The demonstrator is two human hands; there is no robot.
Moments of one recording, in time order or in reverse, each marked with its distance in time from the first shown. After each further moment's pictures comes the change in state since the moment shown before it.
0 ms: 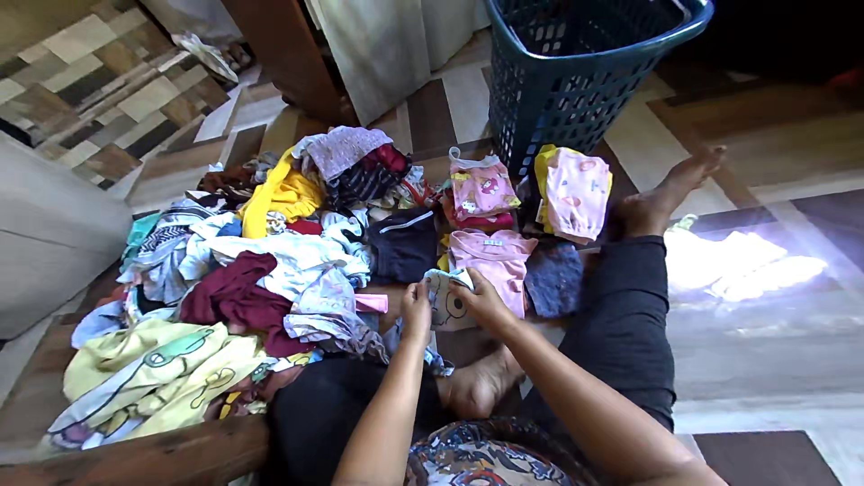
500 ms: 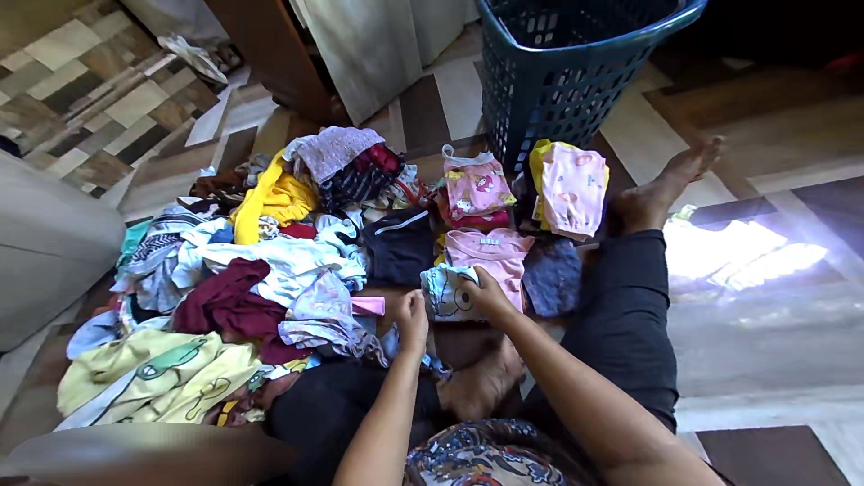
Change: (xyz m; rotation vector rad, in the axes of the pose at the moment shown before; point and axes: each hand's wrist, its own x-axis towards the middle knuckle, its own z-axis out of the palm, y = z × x) left_hand -0.002 -0.027 -0.006 0.064 -0.017 0.067; right_hand 0.028 0.039 -0.021 -0.069 0.043 0.140
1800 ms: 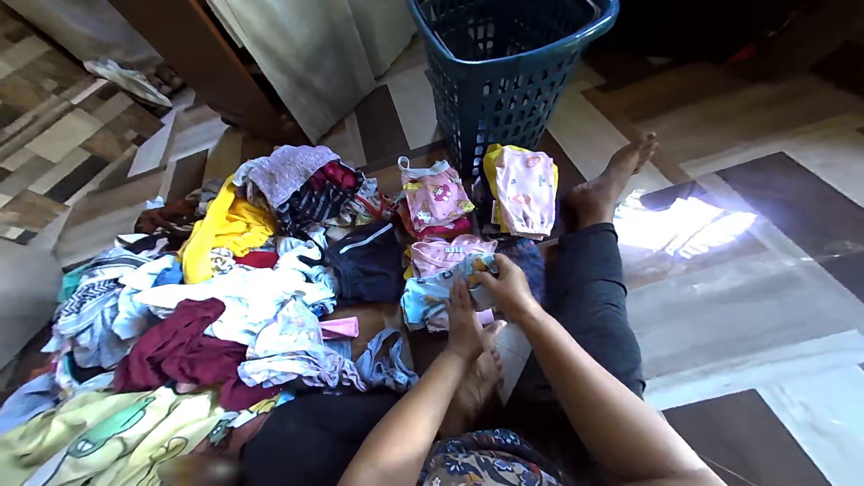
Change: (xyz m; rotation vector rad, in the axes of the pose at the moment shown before) left_hand -0.028 0.006 0.121 0.427 -0.501 0.373; right_hand -0.023 -0.028 -0.078 -0.196 0.275 0.046
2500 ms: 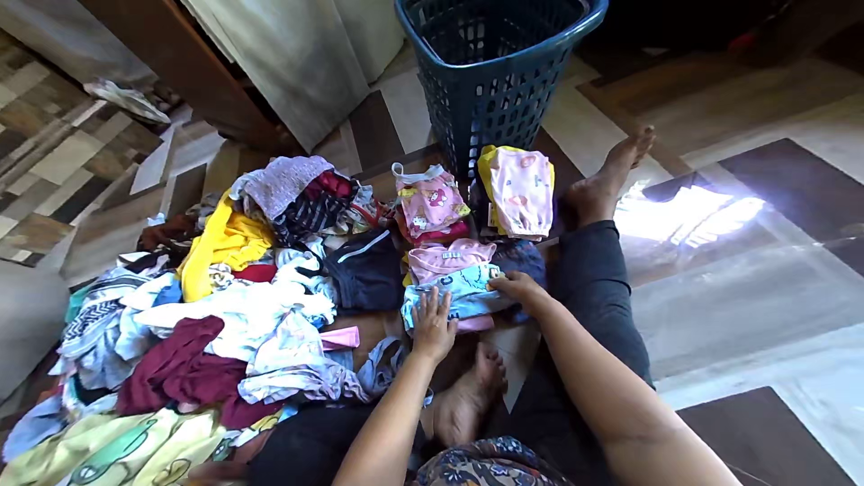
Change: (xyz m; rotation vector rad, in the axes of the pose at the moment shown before) left_hand 0.012 -0.038 -0.044 0.461 -0.238 -0.077; right_hand 0.053 0.079 -0.018 0.116 -0.121 0.399
